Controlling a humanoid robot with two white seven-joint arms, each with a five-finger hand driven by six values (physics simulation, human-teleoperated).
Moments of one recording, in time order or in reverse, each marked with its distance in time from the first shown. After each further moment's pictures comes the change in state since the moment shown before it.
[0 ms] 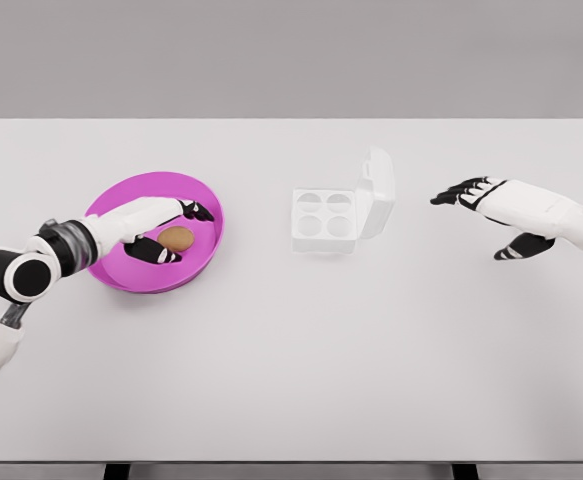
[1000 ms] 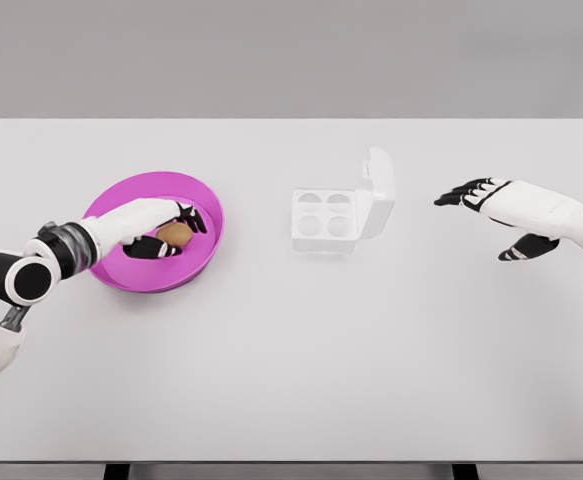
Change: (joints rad) left arm 0.015 -0.007 0.017 -0.003 -0.025 0.002 0.000; right arm 0.003 -0.014 0.001 -0.002 0.000 0.000 0.000
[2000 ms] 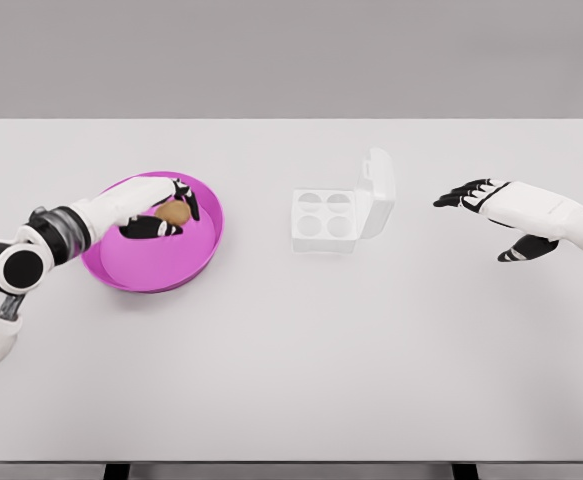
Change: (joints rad) left arm -0.012 -0.036 0.071 -0.023 0.011 -0.006 0.000; right arm 0.003 0.000 0.001 -0.005 0.000 0.000 0.000
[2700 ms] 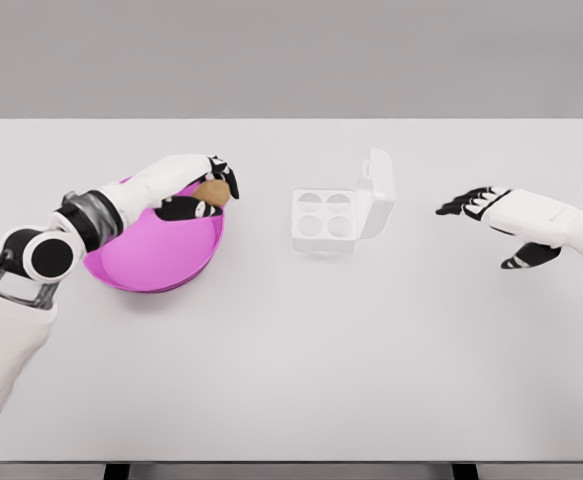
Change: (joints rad) left arm -0.032 -0.129 0.018 -0.031 0.001 -0.014 0.000; right arm 0.029 -0.017 0.005 -0.013 0.001 0.000 0.000
